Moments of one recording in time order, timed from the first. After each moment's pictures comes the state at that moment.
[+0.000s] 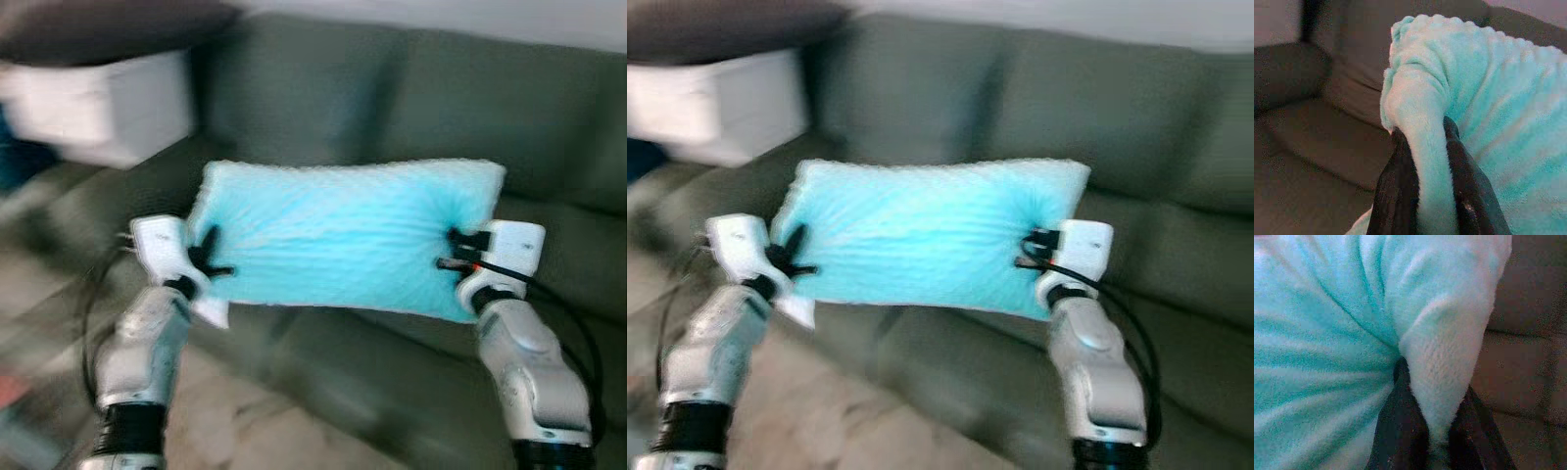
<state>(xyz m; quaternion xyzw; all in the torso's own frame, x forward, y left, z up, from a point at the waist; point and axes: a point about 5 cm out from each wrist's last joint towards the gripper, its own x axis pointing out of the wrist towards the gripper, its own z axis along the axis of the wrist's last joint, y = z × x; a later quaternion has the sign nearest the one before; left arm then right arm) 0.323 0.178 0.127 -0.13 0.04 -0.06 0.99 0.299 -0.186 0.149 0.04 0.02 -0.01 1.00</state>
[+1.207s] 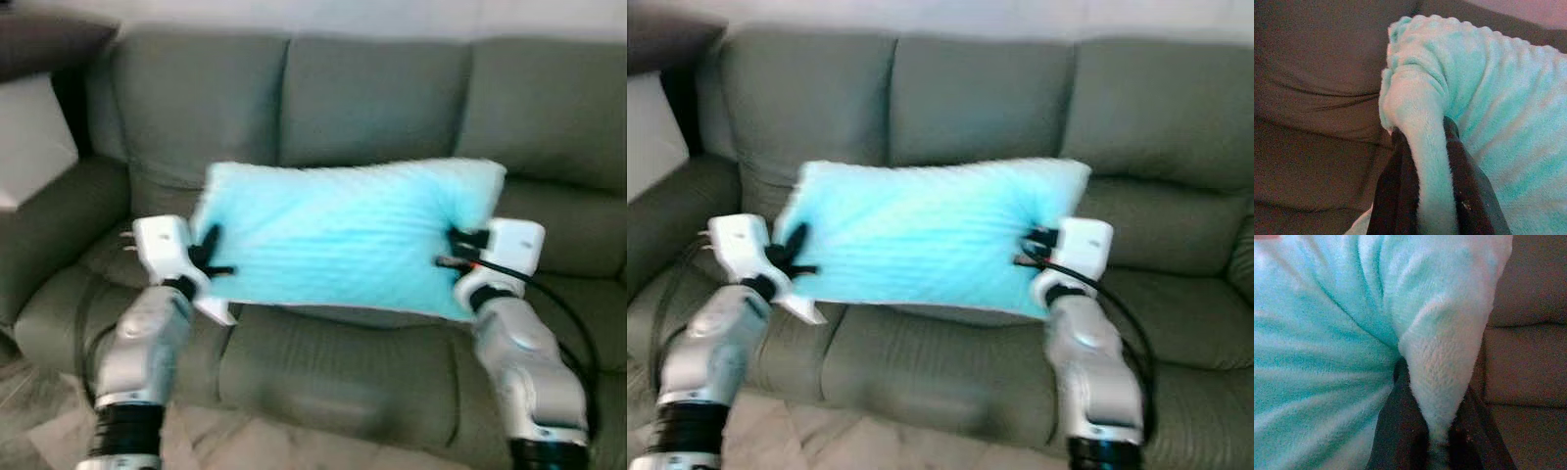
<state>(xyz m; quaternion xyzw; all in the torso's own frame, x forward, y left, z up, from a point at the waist) 0.322 0.184 0.127 -0.13 0.03 -0.05 0.99 0.300 -0.176 0.151 0.05 0.01 0.00 1.00</state>
